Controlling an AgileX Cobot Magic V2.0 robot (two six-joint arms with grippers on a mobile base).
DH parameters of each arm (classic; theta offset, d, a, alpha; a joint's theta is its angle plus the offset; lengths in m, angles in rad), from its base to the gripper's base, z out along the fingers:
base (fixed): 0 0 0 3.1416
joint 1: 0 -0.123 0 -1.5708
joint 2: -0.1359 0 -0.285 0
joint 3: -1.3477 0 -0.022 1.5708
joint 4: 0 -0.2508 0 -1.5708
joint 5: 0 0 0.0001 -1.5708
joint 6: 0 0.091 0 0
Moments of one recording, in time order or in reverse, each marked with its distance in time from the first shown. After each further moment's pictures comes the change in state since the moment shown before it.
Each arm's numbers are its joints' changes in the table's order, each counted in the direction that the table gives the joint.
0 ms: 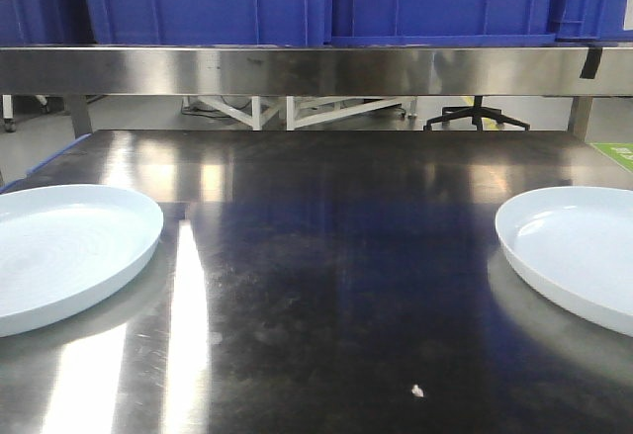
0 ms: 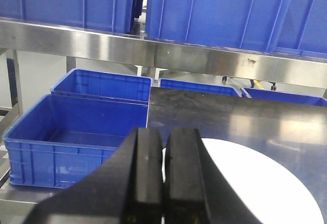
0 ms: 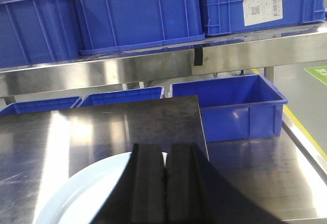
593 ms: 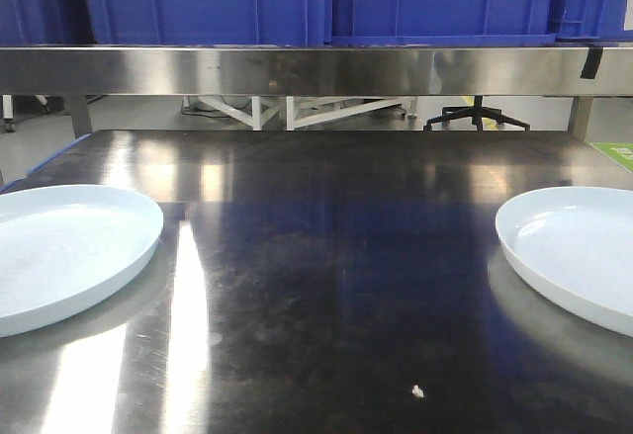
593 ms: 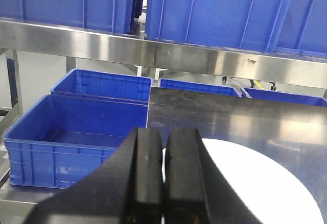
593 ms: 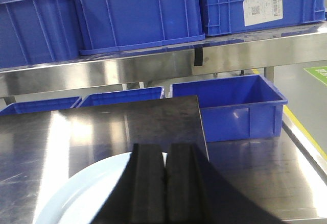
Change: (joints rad) left arm 0.000 0.000 0.000 0.000 0.000 0.000; right arm 0.000 0.000 0.000 0.000 0.000 0.000
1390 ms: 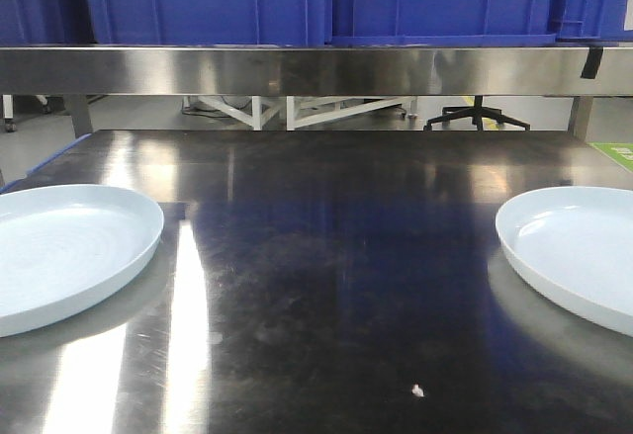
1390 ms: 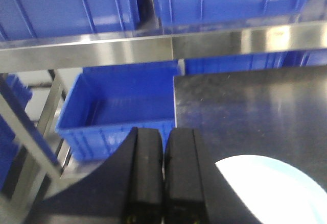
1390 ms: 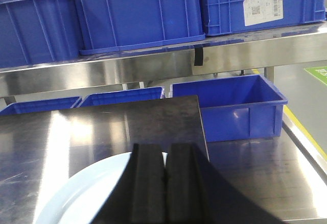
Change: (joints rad) left arm 0.065 -0.743 0.783 -0.236 -0.439 0.000; right arm 0.000 0.000 0.000 0.000 0.000 0.000
